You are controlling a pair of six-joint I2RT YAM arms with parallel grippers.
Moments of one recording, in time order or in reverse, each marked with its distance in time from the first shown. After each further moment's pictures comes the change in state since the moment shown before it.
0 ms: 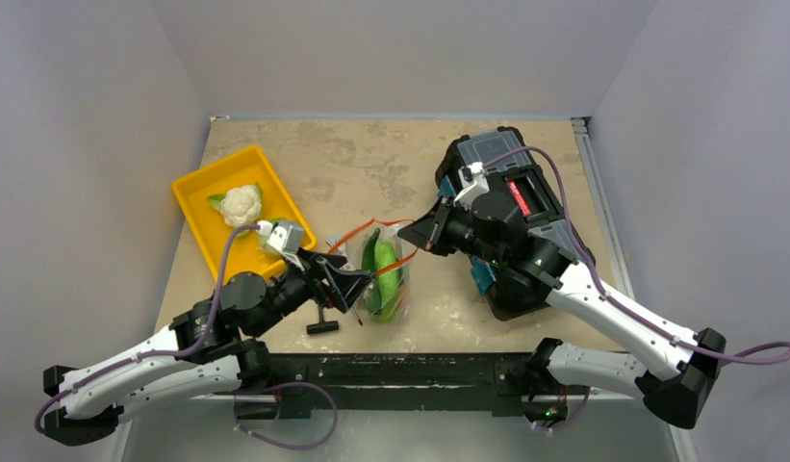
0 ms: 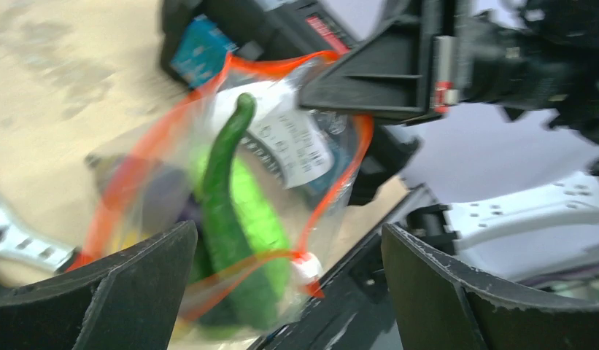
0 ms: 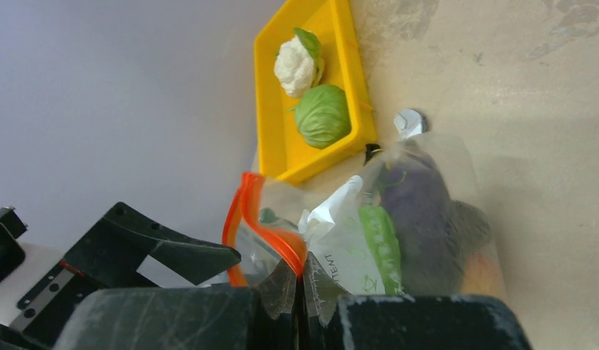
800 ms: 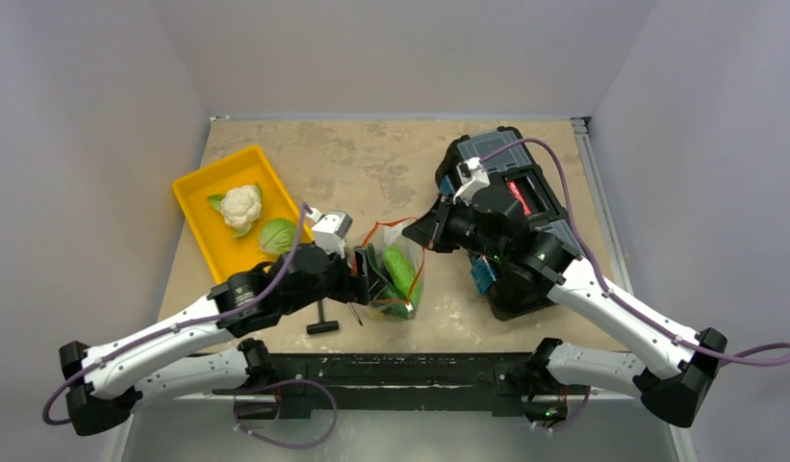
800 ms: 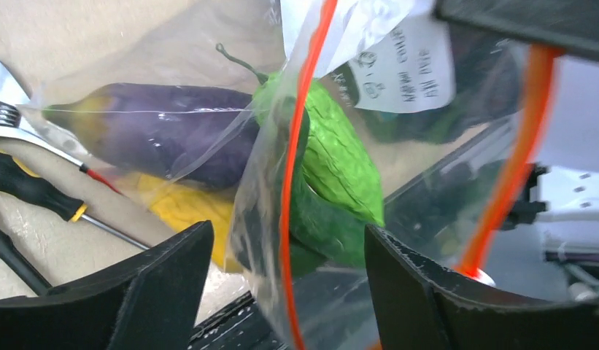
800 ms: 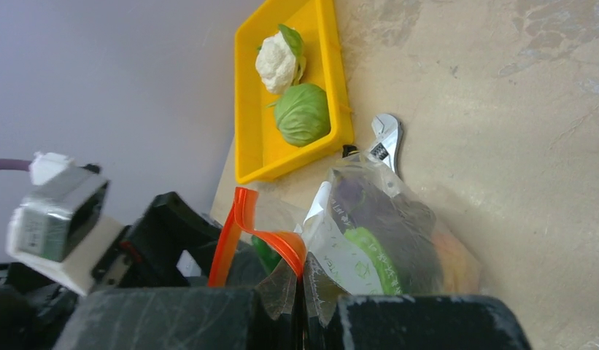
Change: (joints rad) left arm 0.082 0.267 0.176 -0.345 0.077 -0.149; right arm -0.013 0.024 0.060 -0.095 0.003 -0.127
